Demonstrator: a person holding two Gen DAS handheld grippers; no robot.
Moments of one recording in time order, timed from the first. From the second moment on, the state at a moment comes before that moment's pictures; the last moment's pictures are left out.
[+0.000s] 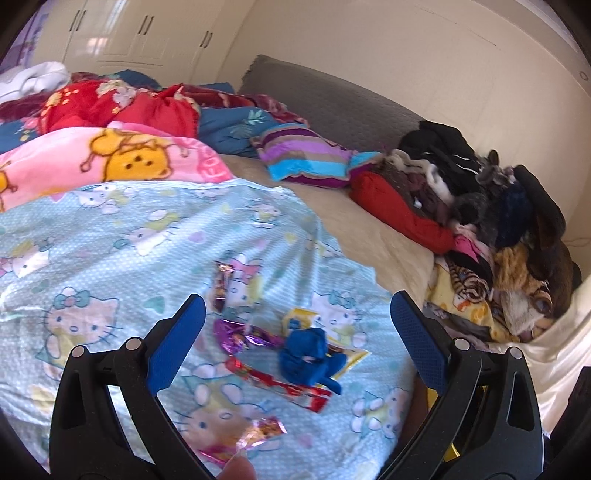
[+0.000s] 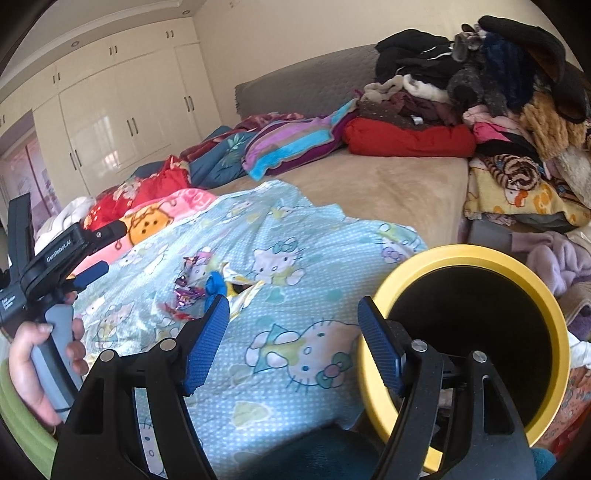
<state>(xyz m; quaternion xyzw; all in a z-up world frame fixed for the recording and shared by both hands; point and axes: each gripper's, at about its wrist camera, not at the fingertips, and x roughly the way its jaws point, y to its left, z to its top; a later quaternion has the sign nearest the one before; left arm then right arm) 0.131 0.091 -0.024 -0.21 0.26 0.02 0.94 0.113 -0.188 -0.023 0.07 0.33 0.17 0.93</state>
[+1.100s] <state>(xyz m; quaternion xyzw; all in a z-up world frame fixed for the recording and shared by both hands) 0.157 0.123 -0.133 -0.33 0.42 -0.03 0.84 0.208 -0.071 -0.095 0.04 0.42 0.27 0.86</state>
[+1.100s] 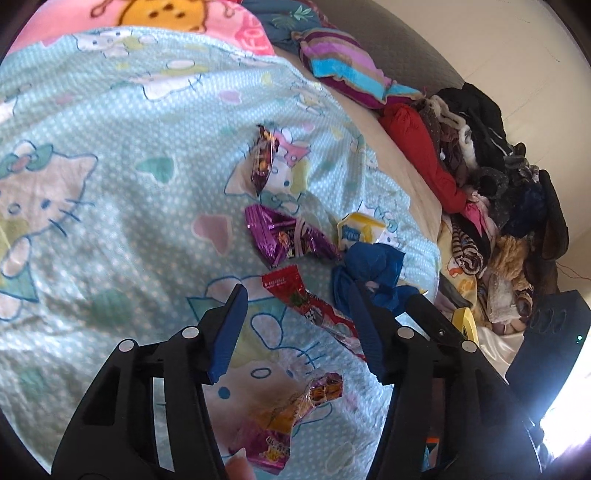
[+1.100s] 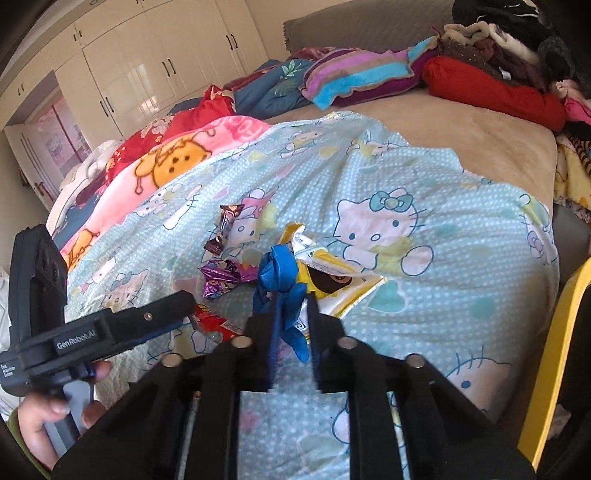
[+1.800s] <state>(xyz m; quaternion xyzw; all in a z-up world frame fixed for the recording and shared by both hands) 0.158 0.116 -0.117 -0.32 0.40 -0.04 0.86 0.168 -0.096 -0.079 0.07 0.39 0.27 0.88</state>
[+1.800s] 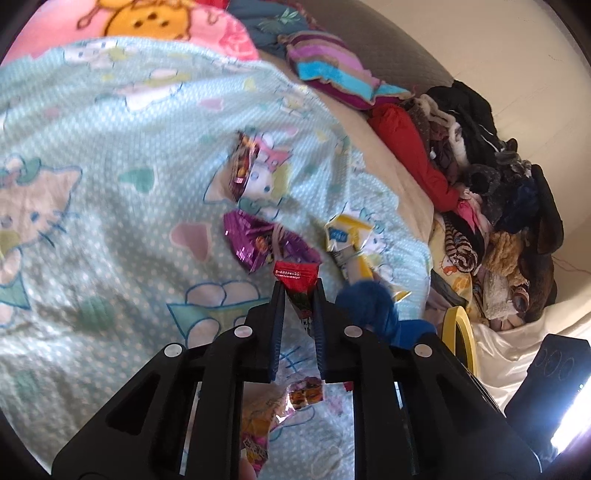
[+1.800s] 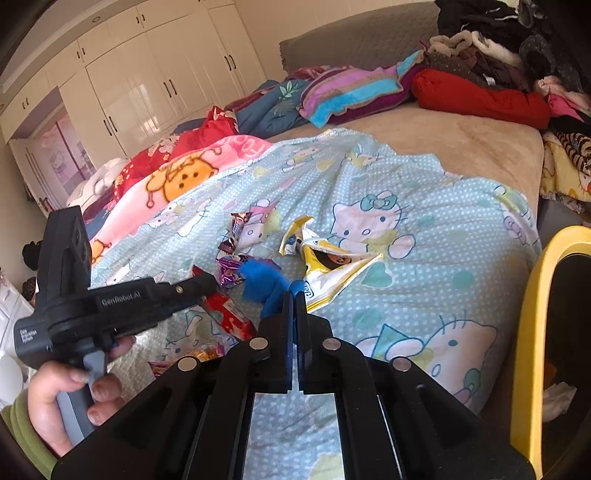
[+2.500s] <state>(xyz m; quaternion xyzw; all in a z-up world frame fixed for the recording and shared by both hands) 0.142 0.080 -0.043 -0.25 0.34 -0.08 0.90 0.136 -0.132 -0.038 0.10 0.36 0.28 0.89</state>
